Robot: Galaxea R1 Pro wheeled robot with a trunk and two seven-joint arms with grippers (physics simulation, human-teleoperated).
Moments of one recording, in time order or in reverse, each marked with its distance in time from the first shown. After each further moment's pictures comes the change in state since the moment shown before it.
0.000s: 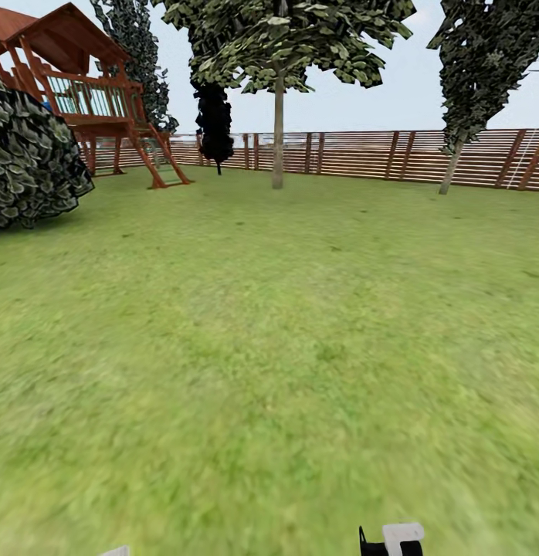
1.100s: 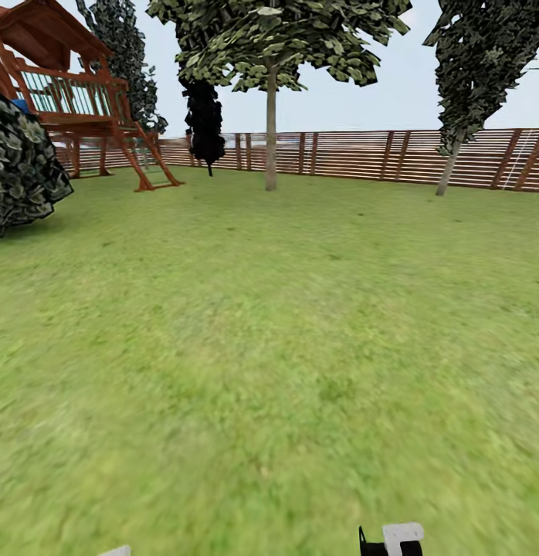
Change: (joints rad) left arm 0.000 0.000 0.000 0.000 0.000 0.000 0.000; right arm 0.000 0.001 0.000 0.000 -0.001 0.001 0.000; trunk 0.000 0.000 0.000
